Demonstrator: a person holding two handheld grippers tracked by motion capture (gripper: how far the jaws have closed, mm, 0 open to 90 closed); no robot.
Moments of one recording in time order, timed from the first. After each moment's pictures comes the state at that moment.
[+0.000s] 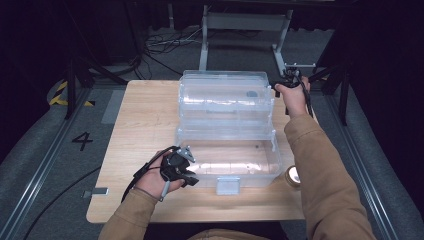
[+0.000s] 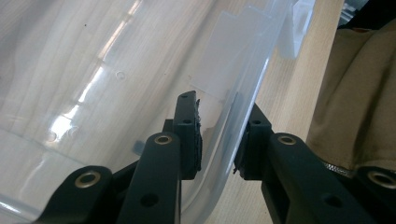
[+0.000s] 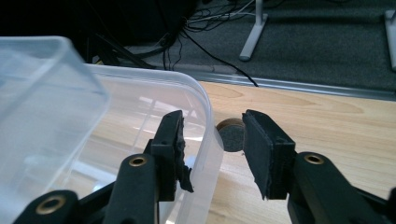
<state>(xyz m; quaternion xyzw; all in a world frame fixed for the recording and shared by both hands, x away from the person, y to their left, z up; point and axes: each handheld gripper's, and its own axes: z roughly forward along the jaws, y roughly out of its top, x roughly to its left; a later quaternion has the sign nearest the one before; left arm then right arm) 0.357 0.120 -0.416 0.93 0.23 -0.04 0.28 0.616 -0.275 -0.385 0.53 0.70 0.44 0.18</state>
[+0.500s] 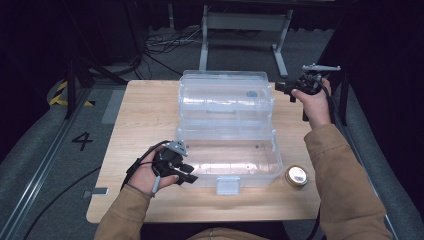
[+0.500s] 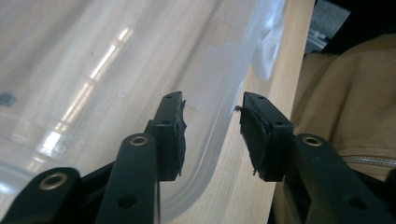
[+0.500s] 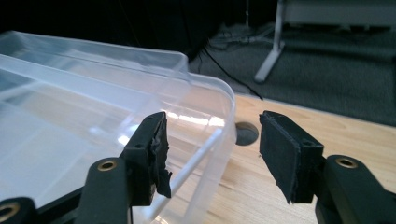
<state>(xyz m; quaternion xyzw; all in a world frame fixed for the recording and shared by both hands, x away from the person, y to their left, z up) 0.358 0.140 -0.392 0.91 0.22 -0.04 0.34 0.543 -0.303 -0.339 0.46 0.71 0.49 0.20</state>
